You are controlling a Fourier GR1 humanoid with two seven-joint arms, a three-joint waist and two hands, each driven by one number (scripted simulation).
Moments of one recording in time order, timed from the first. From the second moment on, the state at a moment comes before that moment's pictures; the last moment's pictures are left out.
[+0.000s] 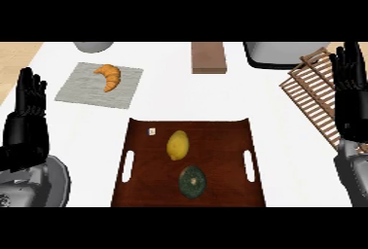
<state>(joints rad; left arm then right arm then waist) -0.13 0.32 -0.02 -1.65 0.05 0.42 -0.08 -0.30 -0.38 -0.01 -1.54 -0.12 -0.25 -0.16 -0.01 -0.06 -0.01</state>
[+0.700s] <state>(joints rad) -0.20 0.34 -0.06 -1.55 0.23 0.19 0.16 -0.15 -0.16 0.21 -1.65 -0.11 -0.30 -0.05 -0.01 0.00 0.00</state>
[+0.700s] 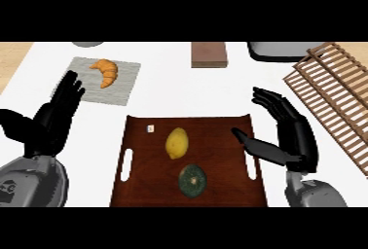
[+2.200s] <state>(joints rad) -0.24 0.33 -0.04 -1.50 0.24 0.11 0.20 -0.49 -0.21 0.85 -1.83 0.57 0.17 1.11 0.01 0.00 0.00</state>
